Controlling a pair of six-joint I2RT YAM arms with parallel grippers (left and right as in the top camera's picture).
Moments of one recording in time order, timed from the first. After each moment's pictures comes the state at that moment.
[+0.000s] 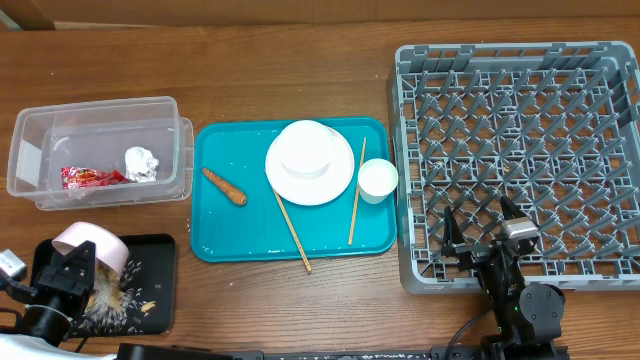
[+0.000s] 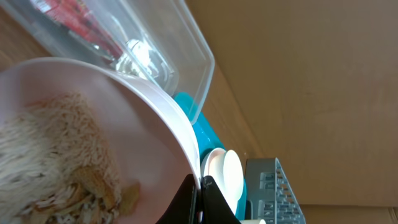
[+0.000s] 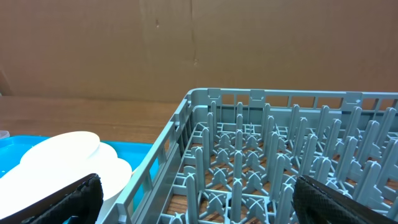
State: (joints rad) left arm 1.41 1.18 0.85 -1.20 1.19 0.40; right arm 0.10 0.01 0.02 -0.03 -0.09 0.04
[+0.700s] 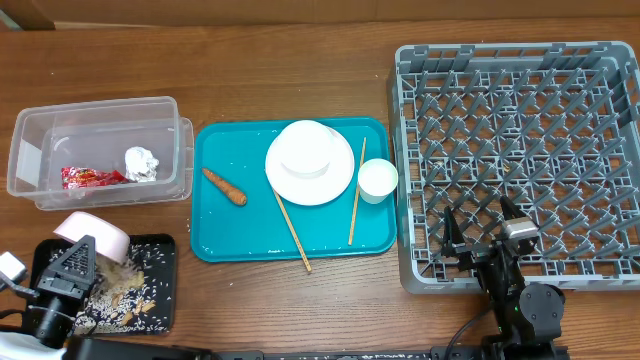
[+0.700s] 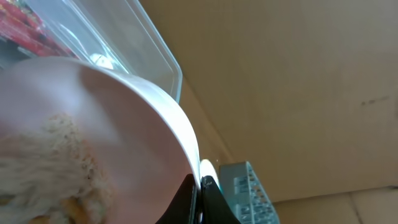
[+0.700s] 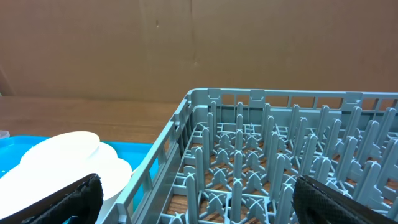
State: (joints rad) left arm 1.41 1.33 0.80 -1.23 1.38 0.60; right arm 0.10 0.01 0.02 -0.03 -0.09 0.04
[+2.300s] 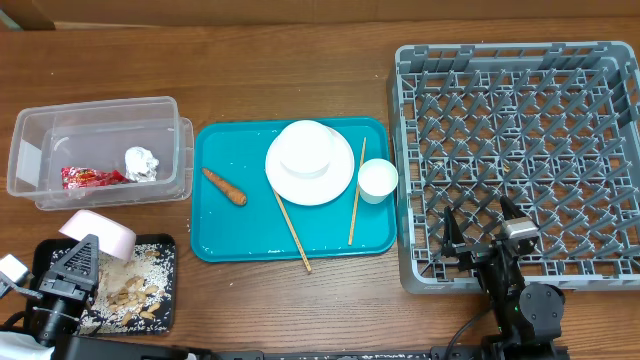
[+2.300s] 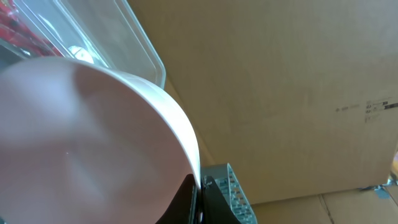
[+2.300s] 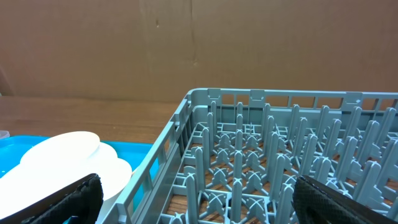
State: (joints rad) left arm 1.41 1.36 0.80 -1.36 1.43 0.71; right arm 0.10 0.01 0.02 -0.03 -0.09 0.04
